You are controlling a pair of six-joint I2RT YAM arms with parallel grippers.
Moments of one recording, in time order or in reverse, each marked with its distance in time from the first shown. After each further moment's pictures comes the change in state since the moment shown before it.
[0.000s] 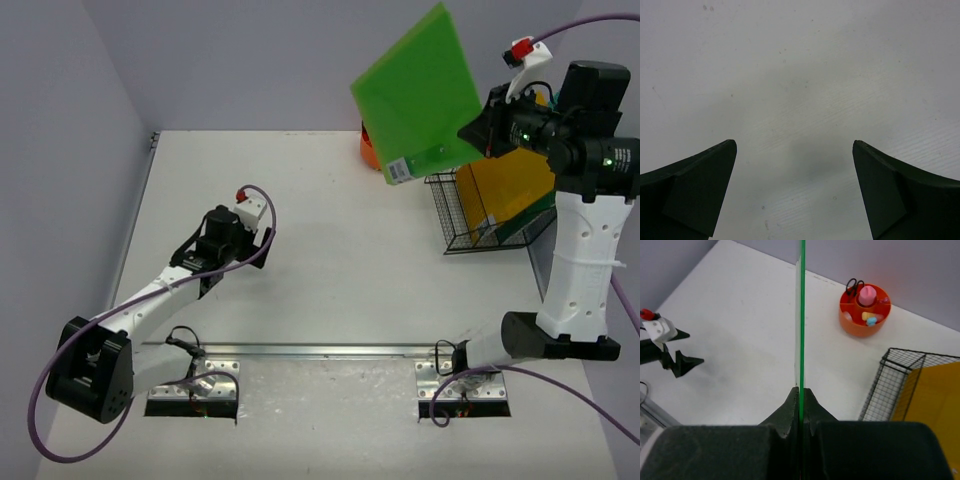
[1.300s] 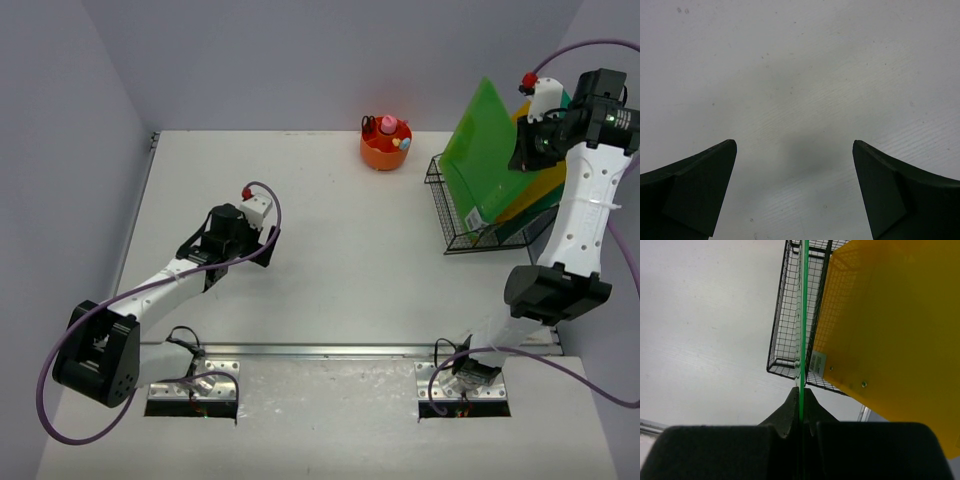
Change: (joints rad) left arm 0.000 0.086 0.029 0.033 0.075 -0.014; right arm -0.275 0.254 0.009 -0.241 0.222 -0.303
